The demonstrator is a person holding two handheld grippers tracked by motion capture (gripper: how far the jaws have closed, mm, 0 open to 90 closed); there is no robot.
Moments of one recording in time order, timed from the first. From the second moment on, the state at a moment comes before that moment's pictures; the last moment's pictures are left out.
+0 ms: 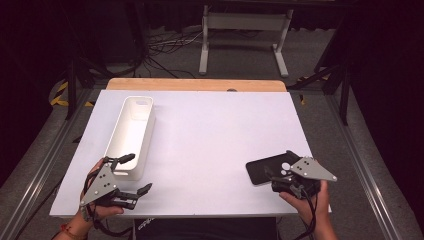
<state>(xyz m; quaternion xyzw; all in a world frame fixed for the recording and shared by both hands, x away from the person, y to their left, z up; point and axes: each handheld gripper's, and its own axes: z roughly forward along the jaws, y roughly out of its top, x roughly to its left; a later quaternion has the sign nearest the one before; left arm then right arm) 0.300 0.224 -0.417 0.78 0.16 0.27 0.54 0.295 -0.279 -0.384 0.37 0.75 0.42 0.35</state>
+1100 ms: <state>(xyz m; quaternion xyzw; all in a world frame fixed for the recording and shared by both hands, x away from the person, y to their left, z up) 0.299 0.210 -0.421 0.80 0.15 0.25 0.52 0.361 -0.365 -0.415 0.57 0.77 0.24 0.16</state>
